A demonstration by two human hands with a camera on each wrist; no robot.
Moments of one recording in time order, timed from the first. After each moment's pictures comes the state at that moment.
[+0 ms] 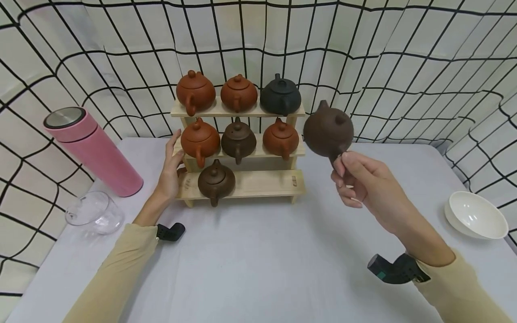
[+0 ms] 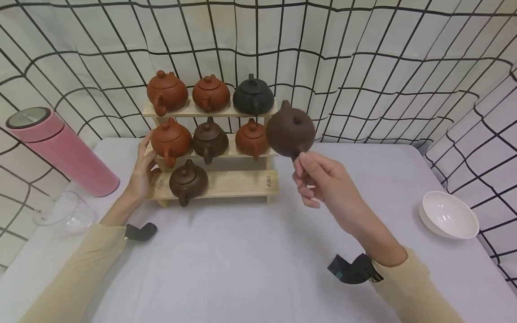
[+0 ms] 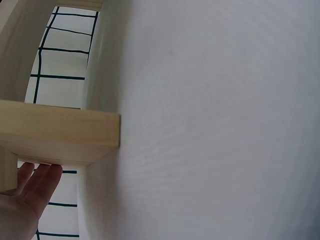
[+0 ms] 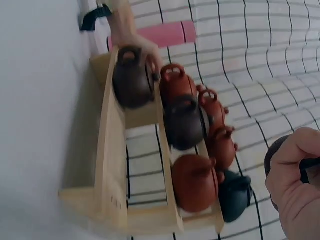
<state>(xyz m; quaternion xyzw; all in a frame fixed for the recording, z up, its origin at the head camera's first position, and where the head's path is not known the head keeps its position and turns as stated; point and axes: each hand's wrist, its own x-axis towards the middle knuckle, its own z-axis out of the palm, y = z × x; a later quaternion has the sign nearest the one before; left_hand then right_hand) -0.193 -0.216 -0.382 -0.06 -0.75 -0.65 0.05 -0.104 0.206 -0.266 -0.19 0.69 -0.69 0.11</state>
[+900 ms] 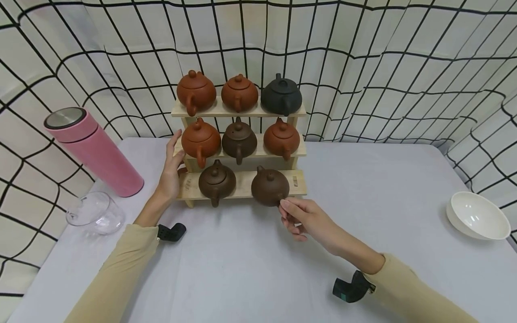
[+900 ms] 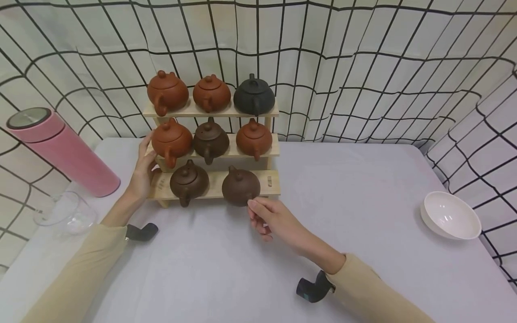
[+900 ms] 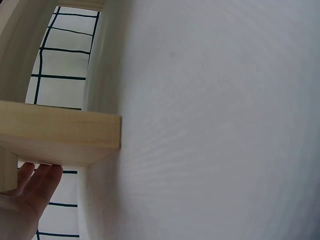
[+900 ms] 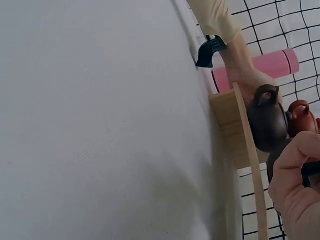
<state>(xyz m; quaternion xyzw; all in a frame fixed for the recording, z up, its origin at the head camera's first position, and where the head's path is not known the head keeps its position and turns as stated) -0.193 -0.215 -0.381 -0.05 -0.75 -0.65 0.05 -0.100 0.135 -0.351 -0.14 0.71 -0.64 0.27</state>
